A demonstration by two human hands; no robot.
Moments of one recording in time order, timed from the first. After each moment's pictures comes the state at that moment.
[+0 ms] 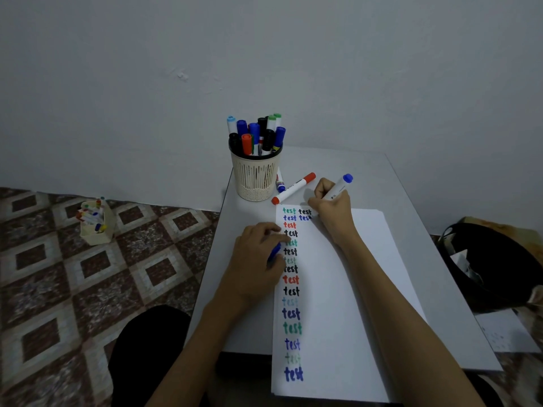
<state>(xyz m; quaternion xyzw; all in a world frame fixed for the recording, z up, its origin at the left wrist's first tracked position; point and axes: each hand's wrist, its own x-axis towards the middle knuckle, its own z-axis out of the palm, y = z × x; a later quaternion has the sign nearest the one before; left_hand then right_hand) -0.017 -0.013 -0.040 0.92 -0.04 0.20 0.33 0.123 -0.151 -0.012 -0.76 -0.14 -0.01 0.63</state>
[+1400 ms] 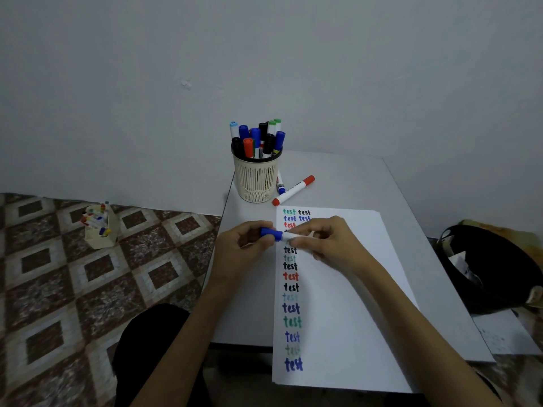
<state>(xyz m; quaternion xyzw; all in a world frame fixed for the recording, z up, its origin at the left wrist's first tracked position) -0.027 0.001 -0.024 0.72 0.04 0.20 0.66 0.053 -0.180 0.002 -0.80 -0.25 0.15 0.53</state>
